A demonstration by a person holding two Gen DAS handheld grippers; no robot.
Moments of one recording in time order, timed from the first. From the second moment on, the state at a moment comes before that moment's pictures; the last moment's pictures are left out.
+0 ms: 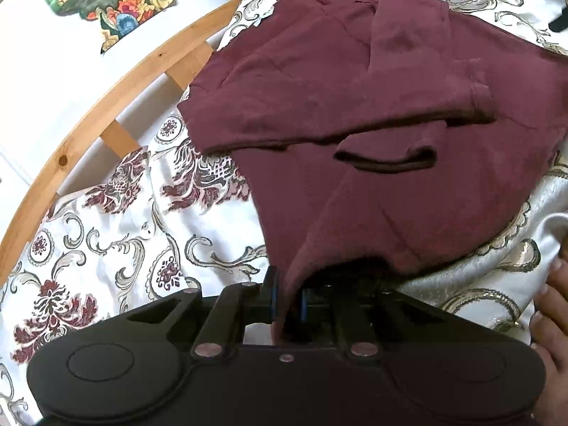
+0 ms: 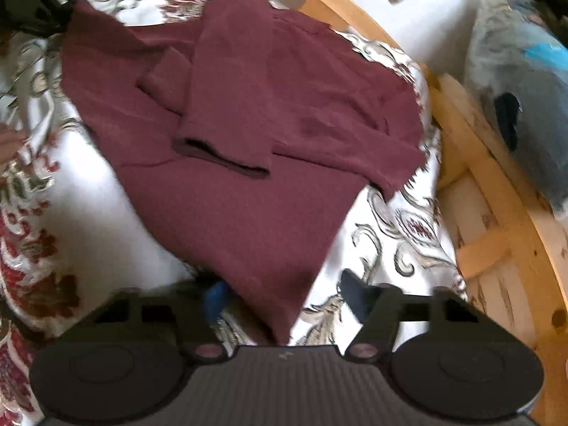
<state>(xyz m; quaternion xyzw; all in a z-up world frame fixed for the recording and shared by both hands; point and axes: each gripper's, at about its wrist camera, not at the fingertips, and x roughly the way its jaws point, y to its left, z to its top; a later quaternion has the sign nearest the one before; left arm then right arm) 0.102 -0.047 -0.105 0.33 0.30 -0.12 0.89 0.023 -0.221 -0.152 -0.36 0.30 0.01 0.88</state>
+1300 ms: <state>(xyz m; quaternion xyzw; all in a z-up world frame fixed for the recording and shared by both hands) -0.042 0.027 0.029 0.20 0.21 -0.19 0.94 -0.144 -0.166 -0.036 -0.31 0.11 -0.14 0.93</state>
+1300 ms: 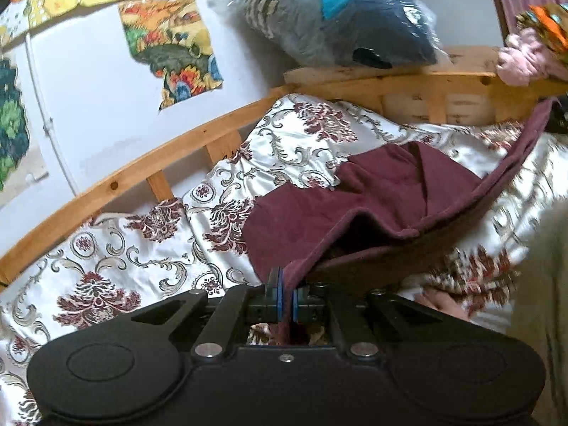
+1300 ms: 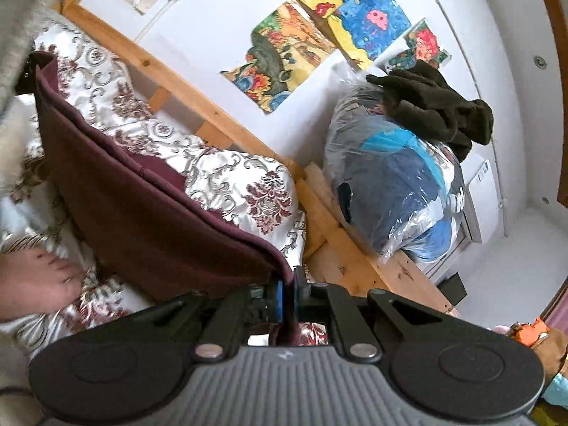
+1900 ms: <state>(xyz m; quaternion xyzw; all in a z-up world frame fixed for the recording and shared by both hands) 0.201 -0.032 0.007 0.15 0.31 -0.08 0.94 0.085 -0.228 -0.051 -0.26 0.10 -0.13 0.95</state>
